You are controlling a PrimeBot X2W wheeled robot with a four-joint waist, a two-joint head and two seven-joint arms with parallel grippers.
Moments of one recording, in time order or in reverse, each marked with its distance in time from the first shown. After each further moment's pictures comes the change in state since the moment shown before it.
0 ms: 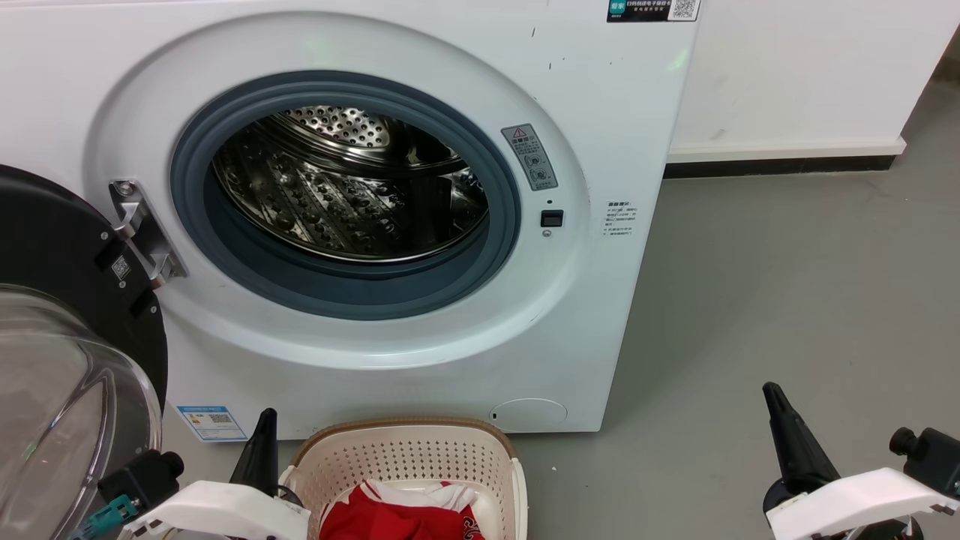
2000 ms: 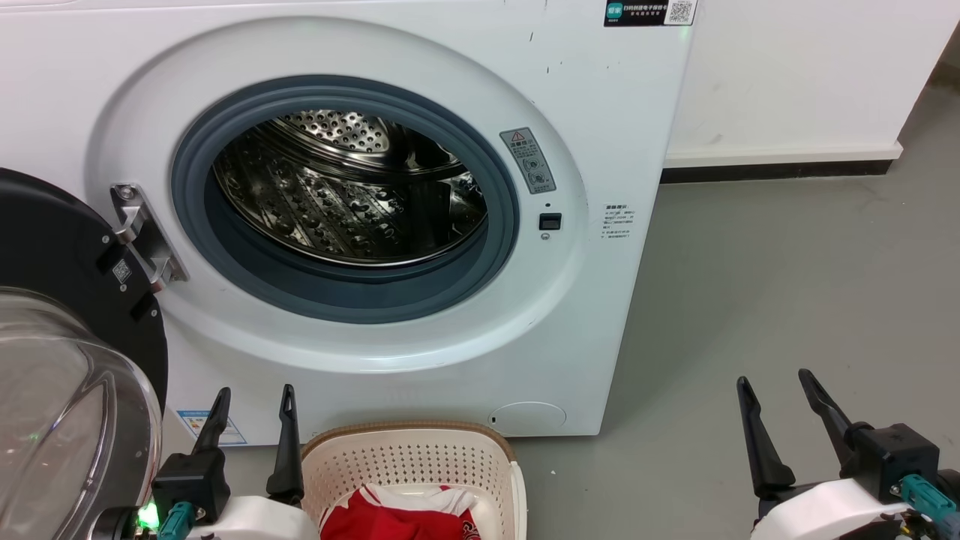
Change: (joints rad) left arm 0.047 0.038 -0.049 -0.134 0.578 0.086 -0.105; right arm 0.048 0.023 -0.004 -0.161 -0.647 0.000 -0.005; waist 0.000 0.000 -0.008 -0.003
